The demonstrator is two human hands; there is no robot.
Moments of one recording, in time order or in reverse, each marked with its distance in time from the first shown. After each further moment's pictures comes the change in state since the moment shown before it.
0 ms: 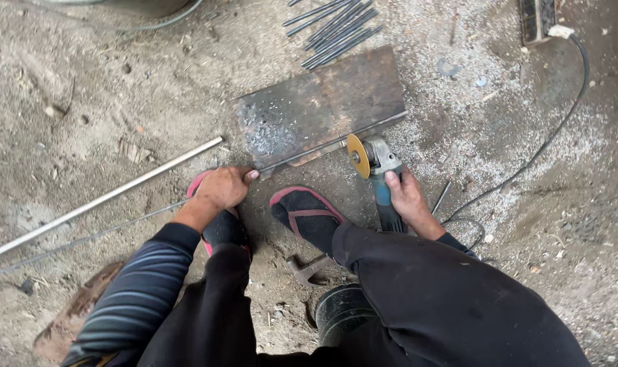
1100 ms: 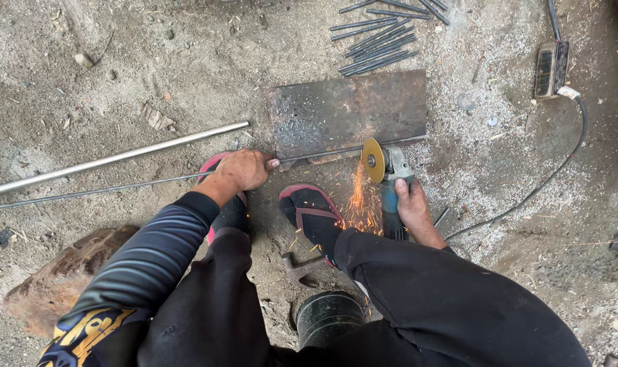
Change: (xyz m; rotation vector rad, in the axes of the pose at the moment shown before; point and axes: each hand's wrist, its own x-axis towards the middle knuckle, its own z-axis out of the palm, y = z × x) left_hand 0.001 -0.004 -0.001 0.048 -0.063 0.062; right_hand 0.018 0.015 0.001 -0.158 0.046 -0.010
